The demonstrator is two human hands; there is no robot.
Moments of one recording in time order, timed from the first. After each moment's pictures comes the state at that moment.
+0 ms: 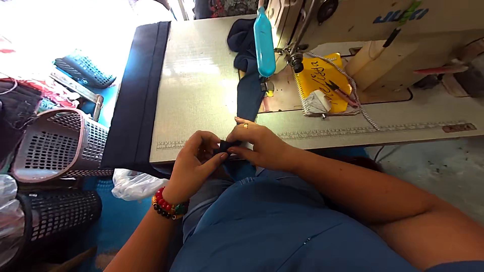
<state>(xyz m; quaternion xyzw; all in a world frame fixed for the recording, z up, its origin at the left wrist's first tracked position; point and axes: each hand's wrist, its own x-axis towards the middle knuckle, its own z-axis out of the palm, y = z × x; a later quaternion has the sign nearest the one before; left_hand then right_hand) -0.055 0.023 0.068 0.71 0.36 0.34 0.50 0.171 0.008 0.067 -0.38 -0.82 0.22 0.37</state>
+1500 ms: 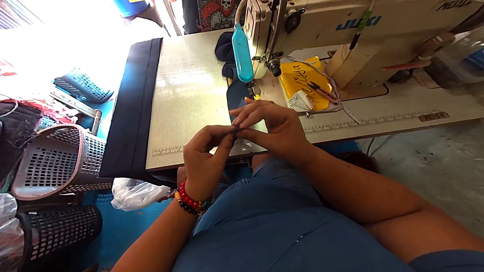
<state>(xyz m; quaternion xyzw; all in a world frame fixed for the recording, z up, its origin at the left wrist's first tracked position) 0.008 0.009 0.092 0.70 0.26 0.52 0.41 0.196 -0.009 0.101 -0.33 -0.68 0.27 0.60</state>
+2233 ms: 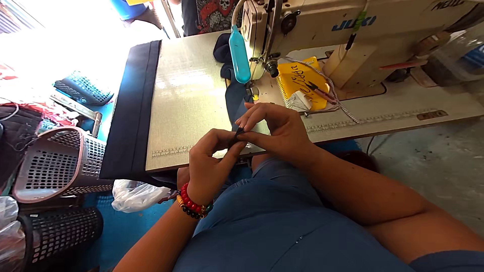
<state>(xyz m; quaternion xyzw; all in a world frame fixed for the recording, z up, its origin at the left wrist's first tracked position) 0.008 0.004 0.089 0.73 0.25 0.48 0.41 0.199 -0.019 0.106 -0.35 -0.68 0.26 0.59</state>
